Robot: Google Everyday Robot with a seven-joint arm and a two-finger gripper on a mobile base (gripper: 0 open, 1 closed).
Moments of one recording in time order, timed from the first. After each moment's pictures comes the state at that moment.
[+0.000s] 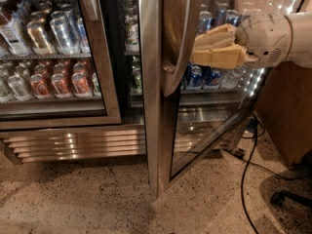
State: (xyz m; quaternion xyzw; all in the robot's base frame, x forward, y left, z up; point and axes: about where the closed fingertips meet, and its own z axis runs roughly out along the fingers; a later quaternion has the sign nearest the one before) arm 0.493 -0.085 1.015 -0.56 0.50 0.42 0.51
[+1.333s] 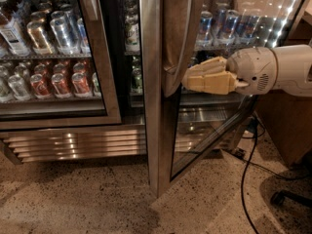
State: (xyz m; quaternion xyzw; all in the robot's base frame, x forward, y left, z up) arm 0.485 -0.082 0.957 -0.49 0.57 0.47 0.46
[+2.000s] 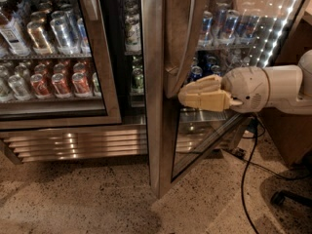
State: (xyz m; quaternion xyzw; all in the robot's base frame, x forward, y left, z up) arm 0.470 -0.077 0.920 -0.49 0.57 0.49 0.44
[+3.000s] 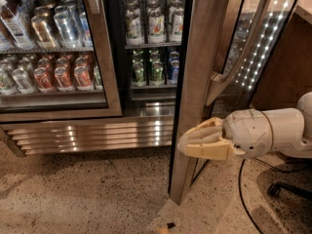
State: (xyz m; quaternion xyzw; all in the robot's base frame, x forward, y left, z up) arm 0.390 -0.070 0.872 -0.51 0.55 0.50 0.44
